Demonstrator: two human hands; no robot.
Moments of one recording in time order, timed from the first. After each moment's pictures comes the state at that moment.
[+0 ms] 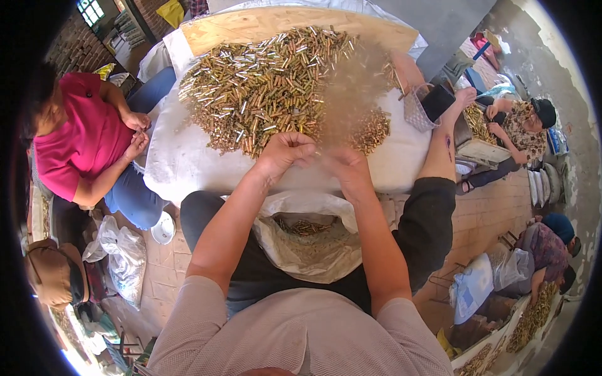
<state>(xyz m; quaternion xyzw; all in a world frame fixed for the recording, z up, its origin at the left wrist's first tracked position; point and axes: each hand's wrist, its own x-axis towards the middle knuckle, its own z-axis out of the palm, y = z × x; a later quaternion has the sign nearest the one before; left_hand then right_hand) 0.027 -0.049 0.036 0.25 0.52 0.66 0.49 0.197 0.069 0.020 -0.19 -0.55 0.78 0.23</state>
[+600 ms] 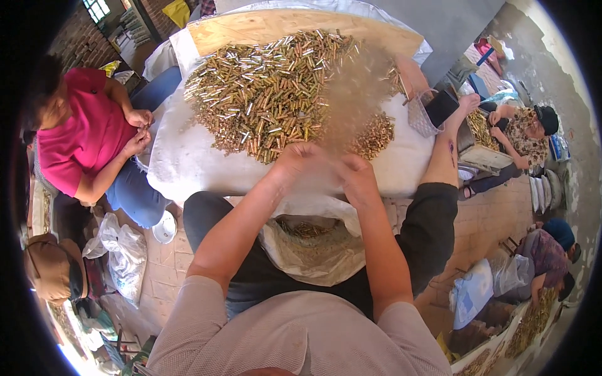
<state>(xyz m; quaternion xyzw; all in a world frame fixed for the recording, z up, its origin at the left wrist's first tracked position) 0.048 -0.046 0.025 0.22 0.46 0.68 0.53 0.205 0.067 0.017 -0.21 -0.45 0.83 0.24</state>
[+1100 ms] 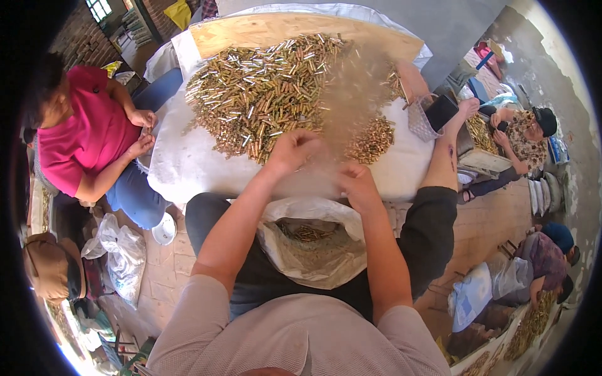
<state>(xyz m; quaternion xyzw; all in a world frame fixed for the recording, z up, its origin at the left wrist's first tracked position) 0.011 -0.032 0.011 0.36 0.66 0.59 0.30 0.208 0.069 0.022 -0.20 -0.54 0.80 0.15</state>
